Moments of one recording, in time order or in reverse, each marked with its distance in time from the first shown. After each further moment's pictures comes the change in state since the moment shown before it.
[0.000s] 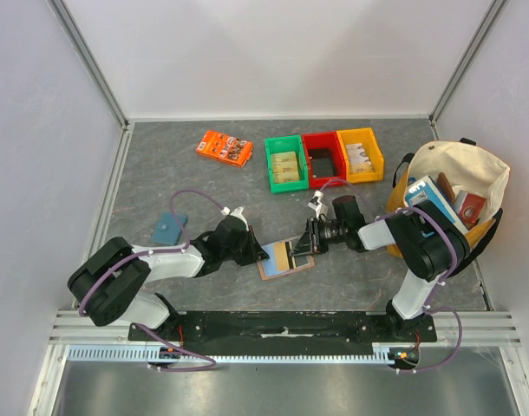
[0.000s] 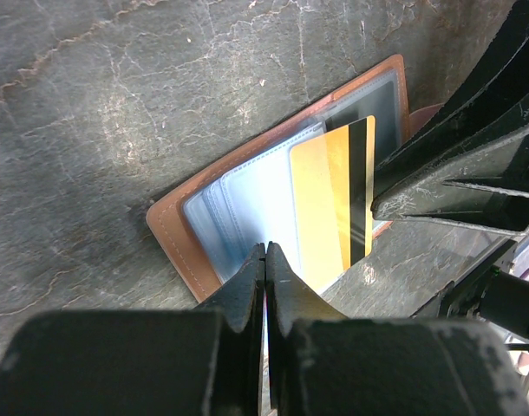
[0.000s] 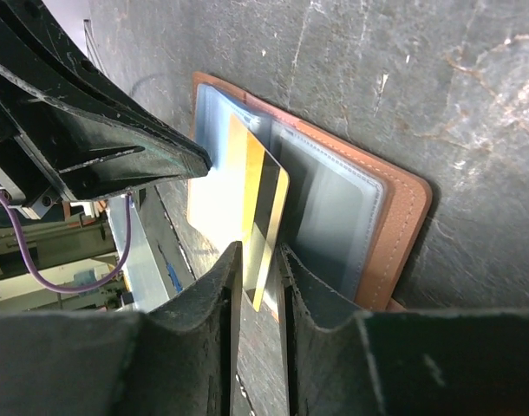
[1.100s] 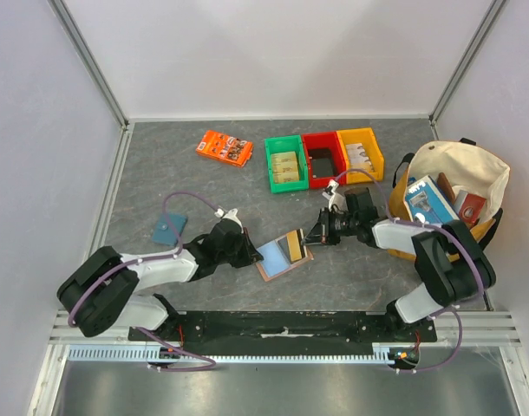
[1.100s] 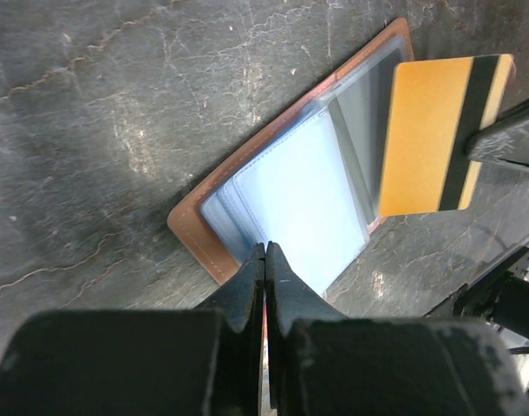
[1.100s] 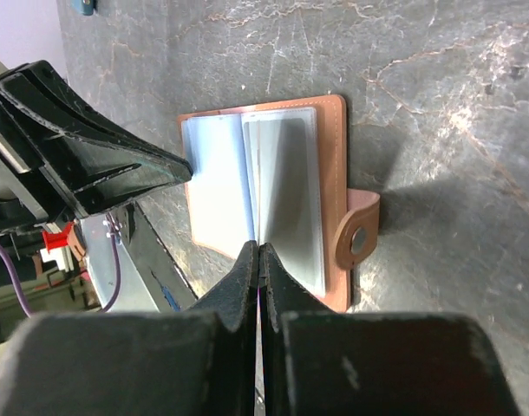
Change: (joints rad) left arm 0.001 -0.077 -0.036 -0.043 -0.040 0.000; right arm -0.068 -0.179 0.032 -0.231 0.108 -0.040
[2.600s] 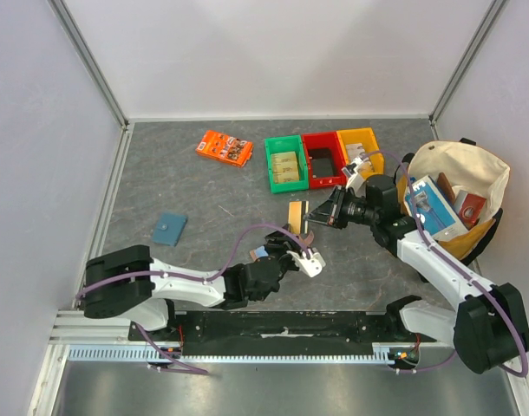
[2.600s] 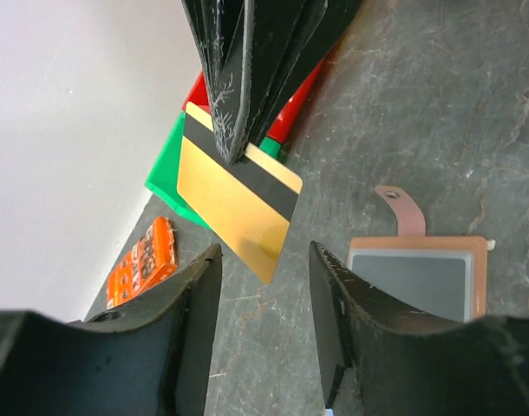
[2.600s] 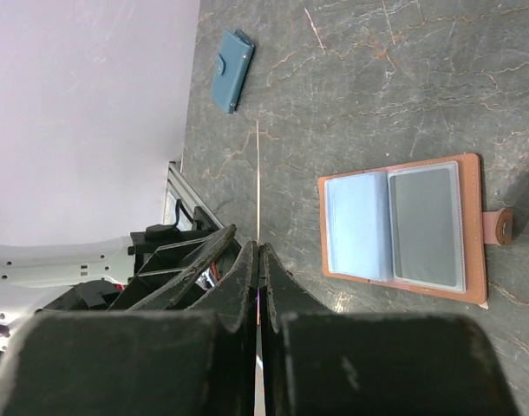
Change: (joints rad) left arm -0.583 0.109 0.142 0.564 -0.767 1.593; right arm -0.001 -0.441 0.077 -0.162 0.116 0.274
